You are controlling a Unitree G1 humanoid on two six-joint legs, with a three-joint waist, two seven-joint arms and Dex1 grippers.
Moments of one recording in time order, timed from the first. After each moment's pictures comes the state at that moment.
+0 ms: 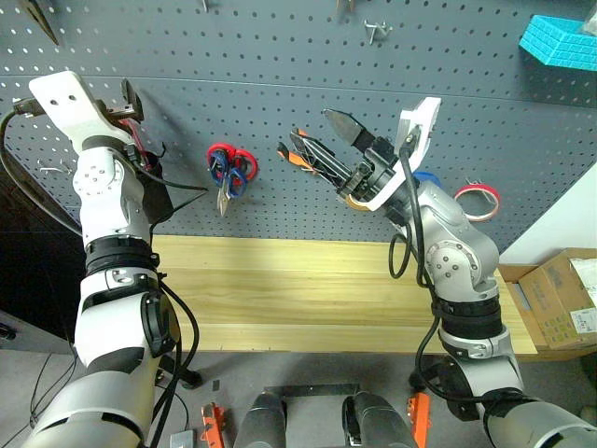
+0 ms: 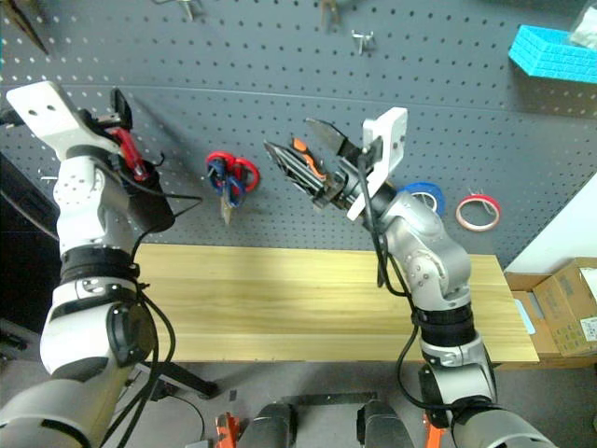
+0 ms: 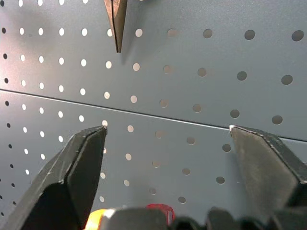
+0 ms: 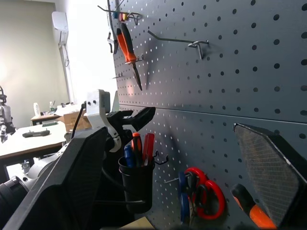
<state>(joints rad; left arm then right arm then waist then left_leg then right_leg) -0.99 0.52 0.40 0.76 -0.16 -0.09 -0.01 -0.72 -0.12 0.02 -0.20 0.61 0.49 0.50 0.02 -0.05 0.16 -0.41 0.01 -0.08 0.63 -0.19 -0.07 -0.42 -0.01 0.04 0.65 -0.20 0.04</state>
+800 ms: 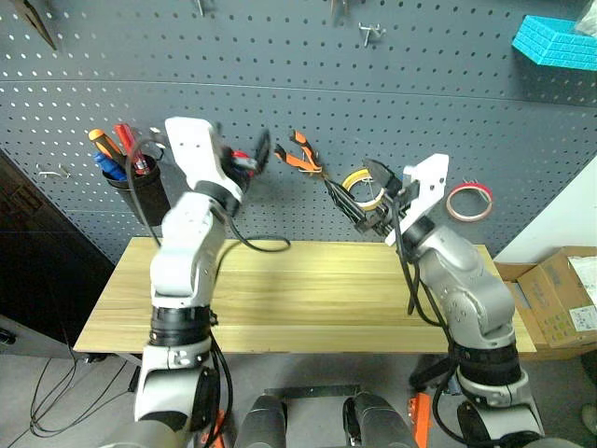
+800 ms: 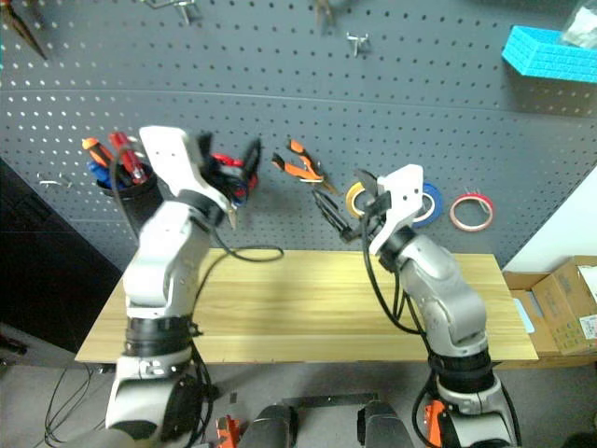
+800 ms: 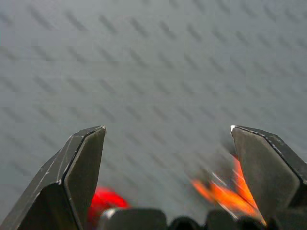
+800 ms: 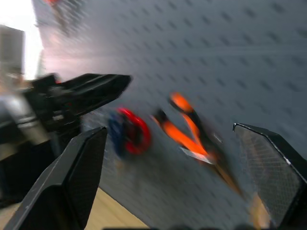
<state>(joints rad) -0.57 0.20 0.10 -0.13 -0.29 0.40 -0.13 -0.37 -0.18 0.06 -0.41 0.37 0.49 0.28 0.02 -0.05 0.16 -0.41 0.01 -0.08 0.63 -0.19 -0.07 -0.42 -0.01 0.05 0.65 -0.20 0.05</state>
